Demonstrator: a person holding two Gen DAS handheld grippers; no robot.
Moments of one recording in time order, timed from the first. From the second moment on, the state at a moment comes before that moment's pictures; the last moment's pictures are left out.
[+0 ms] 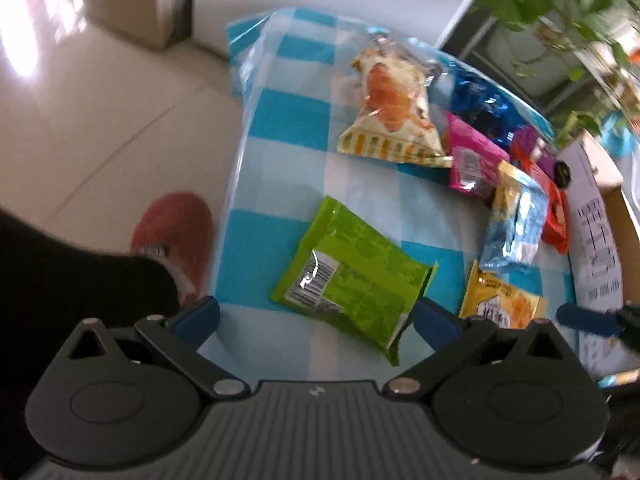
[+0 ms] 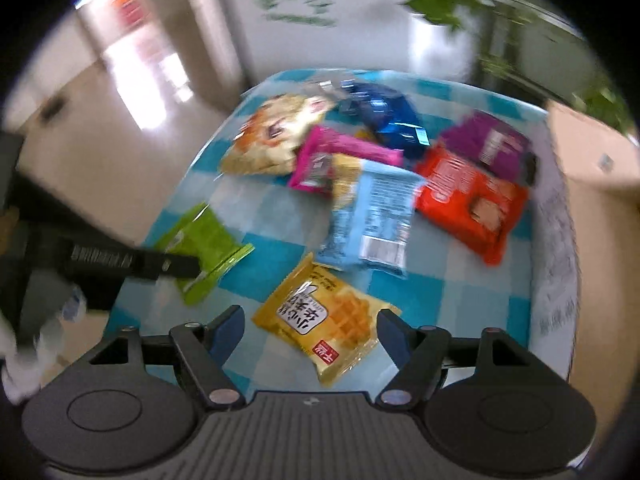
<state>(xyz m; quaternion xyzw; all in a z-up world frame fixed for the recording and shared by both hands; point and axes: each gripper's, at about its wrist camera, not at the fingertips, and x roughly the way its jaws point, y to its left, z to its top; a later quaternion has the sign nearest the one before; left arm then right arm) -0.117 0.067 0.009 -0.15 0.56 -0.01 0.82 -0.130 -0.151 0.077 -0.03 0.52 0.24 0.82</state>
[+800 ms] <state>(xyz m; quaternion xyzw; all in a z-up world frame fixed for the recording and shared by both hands) -0.078 0.017 0.001 -0.14 0.57 0.17 0.79 -0.110 -0.128 0.042 -0.15 0.51 0.32 0.79</state>
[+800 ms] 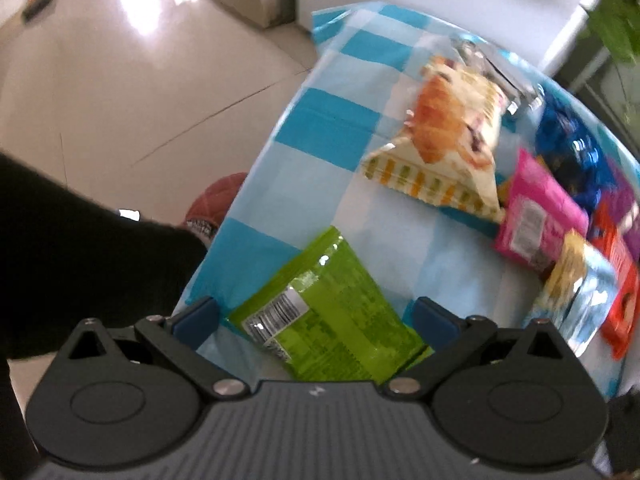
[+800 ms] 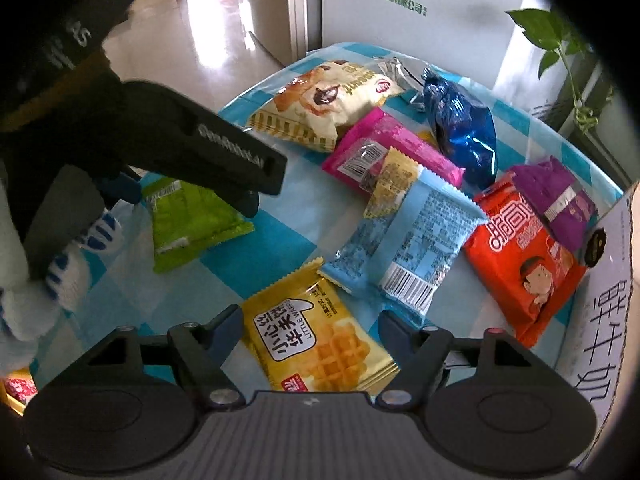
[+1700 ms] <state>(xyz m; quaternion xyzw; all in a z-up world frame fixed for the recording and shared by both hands) -0.100 0.021 0.005 -0.10 0.57 0.08 0.81 -0.122 -0.159 0.046 -0.05 0.55 0.24 0.80</state>
